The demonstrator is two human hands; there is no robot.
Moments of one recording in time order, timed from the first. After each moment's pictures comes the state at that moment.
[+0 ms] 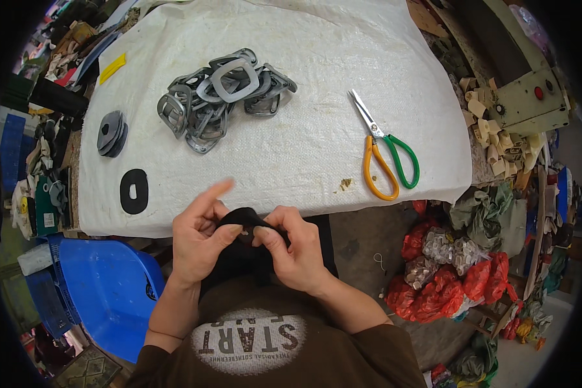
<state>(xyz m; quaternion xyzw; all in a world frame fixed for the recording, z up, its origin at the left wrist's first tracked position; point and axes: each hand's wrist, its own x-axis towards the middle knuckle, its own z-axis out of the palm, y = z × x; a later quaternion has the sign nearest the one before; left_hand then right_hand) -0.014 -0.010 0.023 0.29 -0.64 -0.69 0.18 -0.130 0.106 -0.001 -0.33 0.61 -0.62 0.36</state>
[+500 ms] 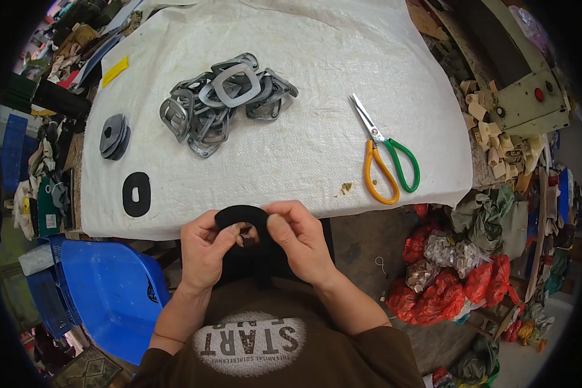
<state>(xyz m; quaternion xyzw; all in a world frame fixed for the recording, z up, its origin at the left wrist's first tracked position) -0.010 0.001 0.008 0.31 -0.52 -0.75 0.25 -0.138 0.101 -0.009 -0.21 0.52 -0.71 0.42</state>
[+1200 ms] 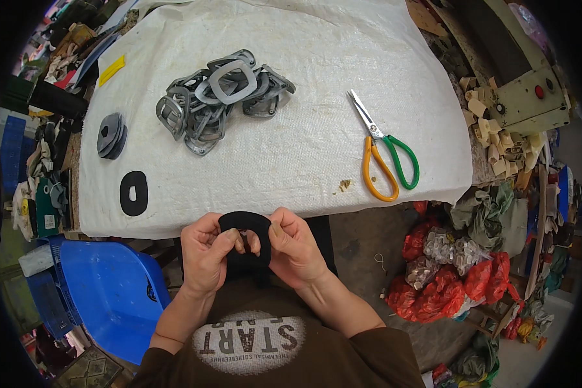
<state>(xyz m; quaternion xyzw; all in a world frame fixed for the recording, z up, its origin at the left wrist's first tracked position) -0.010 0.009 0.007 0.30 -0.46 -0.79 0.26 -0.125 0.101 -0.019 -0.06 0.19 -0.77 0.60</state>
